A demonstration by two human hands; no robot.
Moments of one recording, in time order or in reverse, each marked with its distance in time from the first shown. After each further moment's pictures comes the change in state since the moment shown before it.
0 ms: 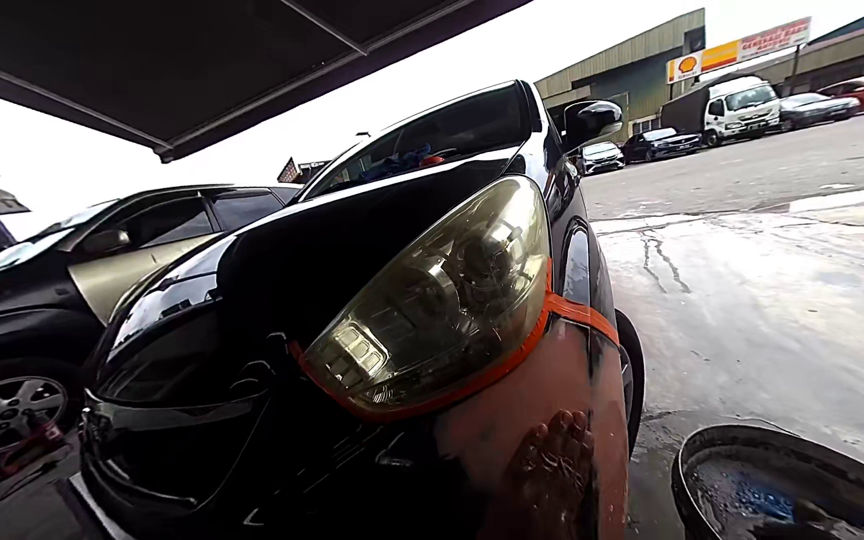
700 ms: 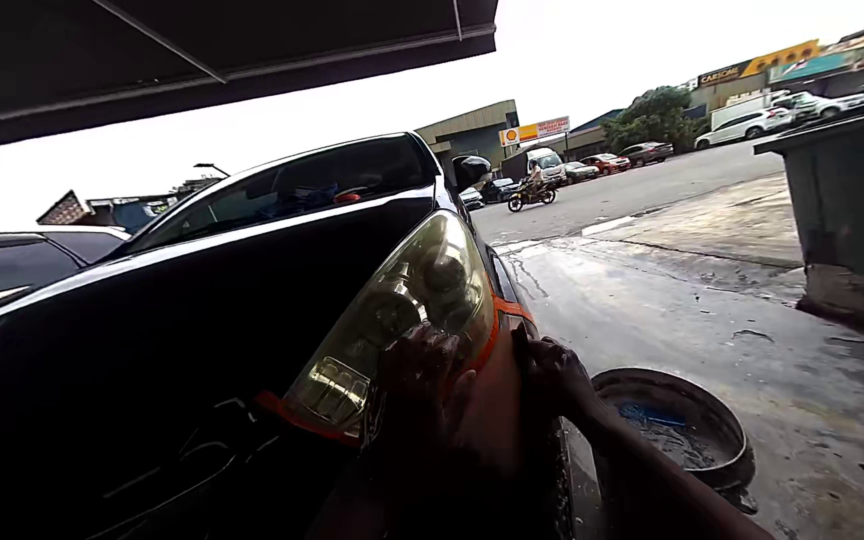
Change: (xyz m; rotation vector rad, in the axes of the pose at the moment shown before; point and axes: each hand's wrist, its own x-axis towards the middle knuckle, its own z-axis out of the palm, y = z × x) left_hand 0.026 -0.155 -0.090 -0.229 0.470 0.025; right_hand -0.044 -0.322 -0.171 0.502 0.759 0.197
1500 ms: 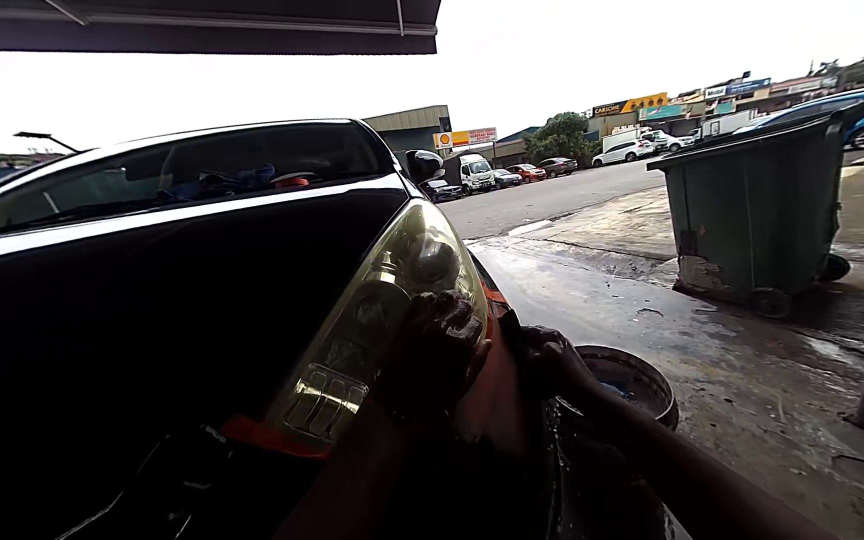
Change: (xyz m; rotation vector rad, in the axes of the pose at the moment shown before) left_hand 0.037 -0.039 0.032 -0.113 -0.174 0.314; right_hand -0.003 -0.012 0.005 0.073 0.049 0.114
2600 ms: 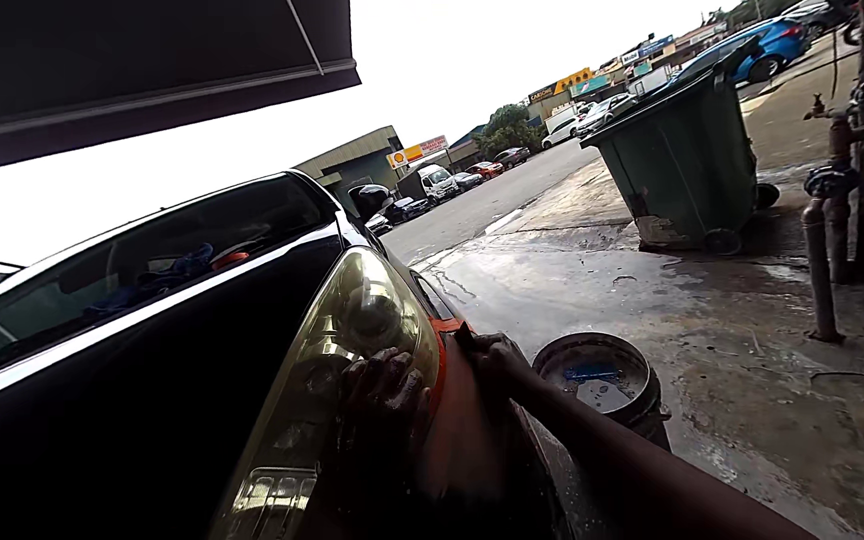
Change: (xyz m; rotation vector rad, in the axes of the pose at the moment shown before) left_hand -0.007 -0.008 0.008 0.161 0.016 0.032; right_hand 0.029 0.002 0.008 0.208 -0.019 0.101
